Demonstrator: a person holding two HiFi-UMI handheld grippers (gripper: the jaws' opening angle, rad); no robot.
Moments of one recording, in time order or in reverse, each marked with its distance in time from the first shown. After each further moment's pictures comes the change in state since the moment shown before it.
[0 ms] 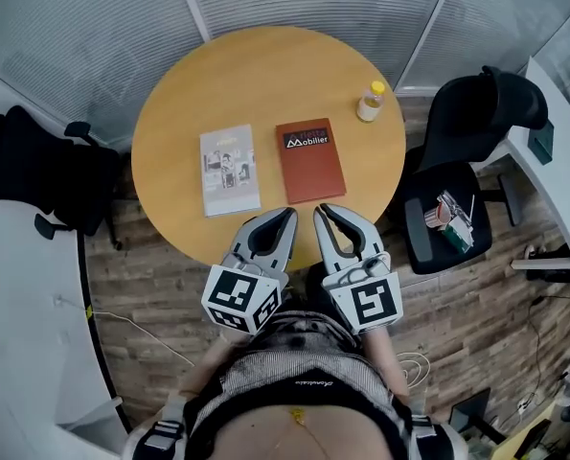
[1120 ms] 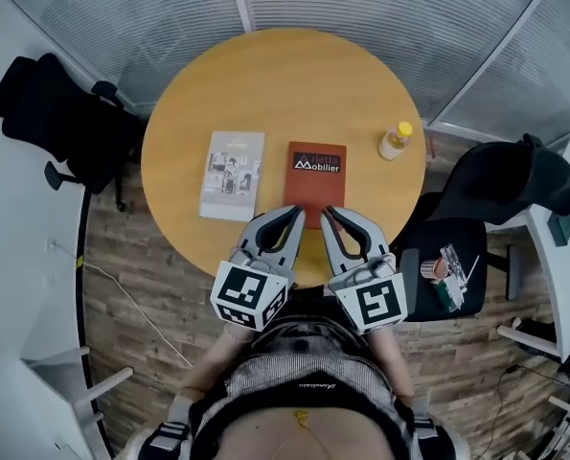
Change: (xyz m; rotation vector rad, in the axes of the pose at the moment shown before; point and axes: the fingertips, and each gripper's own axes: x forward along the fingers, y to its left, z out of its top) left arm 0.097 0.023 0.015 -0.004 -0.020 0.229; right arm 0.056 -0.085 -0.021 -0.037 0.027 0.270
